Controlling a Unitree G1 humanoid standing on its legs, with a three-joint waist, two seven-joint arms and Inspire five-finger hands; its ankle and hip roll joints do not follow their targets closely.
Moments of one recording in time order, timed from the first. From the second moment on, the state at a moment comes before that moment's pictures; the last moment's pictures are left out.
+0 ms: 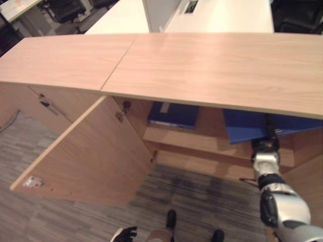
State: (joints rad) left arm 0.12 0.30 -0.33 1.04 0.01 -0.07 0.01; right arm -0.79 -0.42 -0.26 1.18 1.41 -0.29 -0.15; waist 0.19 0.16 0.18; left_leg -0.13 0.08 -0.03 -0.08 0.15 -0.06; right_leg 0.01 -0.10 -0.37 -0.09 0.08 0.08
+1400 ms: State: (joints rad) left arm -0.02 0.44 -0.56 0.73 -0.03 -0.14 -0.01; right arm -1.39 -0.75 -0.06 1.42 1.41 -0.28 -0.29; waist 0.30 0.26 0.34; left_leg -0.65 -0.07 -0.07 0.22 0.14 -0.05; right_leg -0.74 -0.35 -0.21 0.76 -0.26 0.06
